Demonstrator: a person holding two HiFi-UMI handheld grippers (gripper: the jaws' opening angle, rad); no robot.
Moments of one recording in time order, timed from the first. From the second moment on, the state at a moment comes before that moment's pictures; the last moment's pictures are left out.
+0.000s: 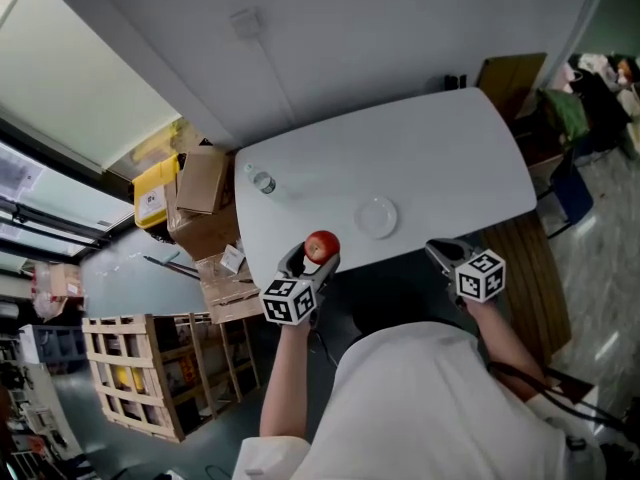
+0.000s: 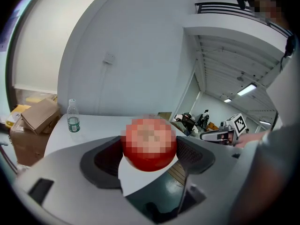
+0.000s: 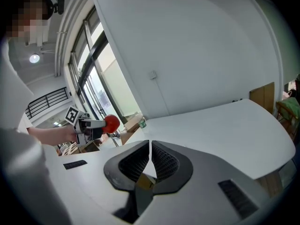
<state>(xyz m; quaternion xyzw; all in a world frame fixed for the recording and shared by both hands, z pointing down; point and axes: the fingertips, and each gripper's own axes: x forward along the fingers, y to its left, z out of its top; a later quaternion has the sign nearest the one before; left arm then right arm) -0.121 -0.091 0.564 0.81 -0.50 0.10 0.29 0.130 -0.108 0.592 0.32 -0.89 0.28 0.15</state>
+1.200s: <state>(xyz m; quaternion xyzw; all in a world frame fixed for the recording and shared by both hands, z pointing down) -0.102 -0.112 0.558 0.80 -0.52 0.09 0.29 0.146 -0.148 0.585 0.30 -0.90 0.27 0.13</state>
